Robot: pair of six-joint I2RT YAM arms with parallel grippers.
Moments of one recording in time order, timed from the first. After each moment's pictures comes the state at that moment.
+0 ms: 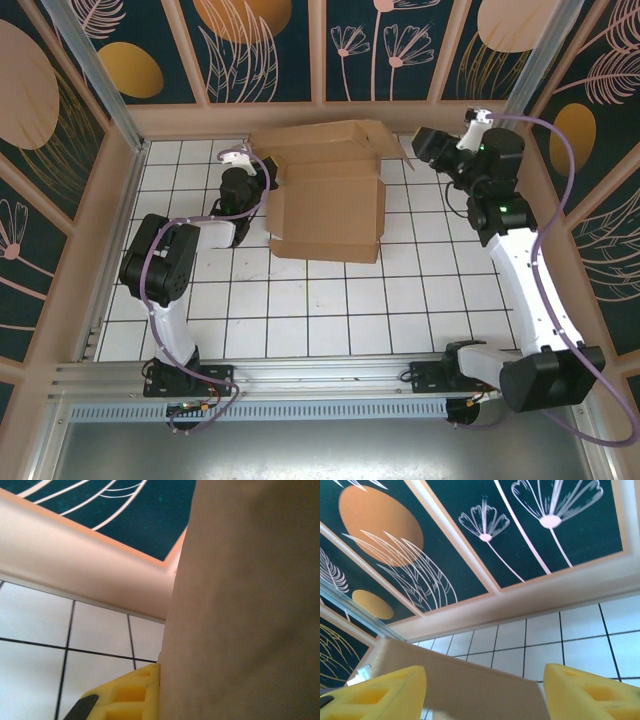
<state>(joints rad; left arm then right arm) -0.33 1.91 0.98 0.85 0.02 -0.58 0.11 1.18 1.21 -0.22 -0.31 0.49</state>
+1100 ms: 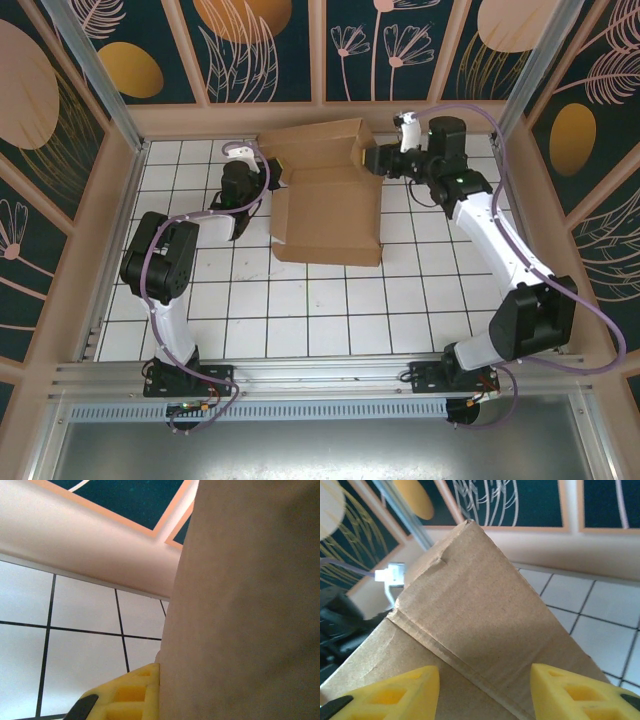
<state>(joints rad) -0.32 1.93 1.05 0.69 0.13 -0.59 0.29 1.46 1.33 -0.26 -0.49 0.16</state>
